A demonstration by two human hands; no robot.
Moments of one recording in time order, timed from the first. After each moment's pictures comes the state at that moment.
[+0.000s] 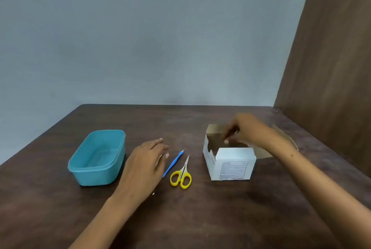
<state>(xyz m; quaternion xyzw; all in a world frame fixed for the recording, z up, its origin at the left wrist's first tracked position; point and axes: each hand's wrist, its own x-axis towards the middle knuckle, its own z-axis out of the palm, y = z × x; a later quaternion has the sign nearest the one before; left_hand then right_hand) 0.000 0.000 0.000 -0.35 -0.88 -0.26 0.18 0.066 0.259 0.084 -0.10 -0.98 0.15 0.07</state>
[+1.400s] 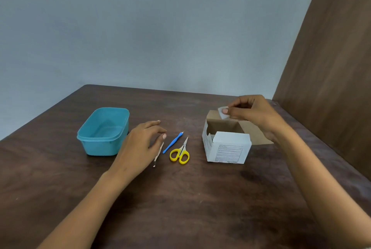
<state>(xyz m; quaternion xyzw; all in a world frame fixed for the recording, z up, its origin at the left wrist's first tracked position) 0.011 -0.016 0.006 -0.33 -0.87 -0.33 0.14 0.098 0.248 0.085 -0.09 -0.81 0.55 0.19</state>
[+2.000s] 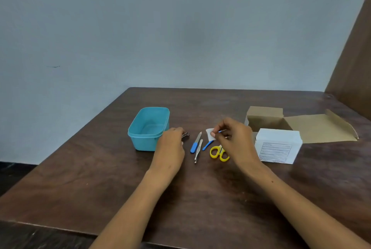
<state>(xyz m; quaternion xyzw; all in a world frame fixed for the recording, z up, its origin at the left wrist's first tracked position) 0.009 -0.028 -0.003 -0.20 -0.93 -0.26 0.13 0.057 0.132 -0.002 -0.05 -0.86 0.40 0.32</state>
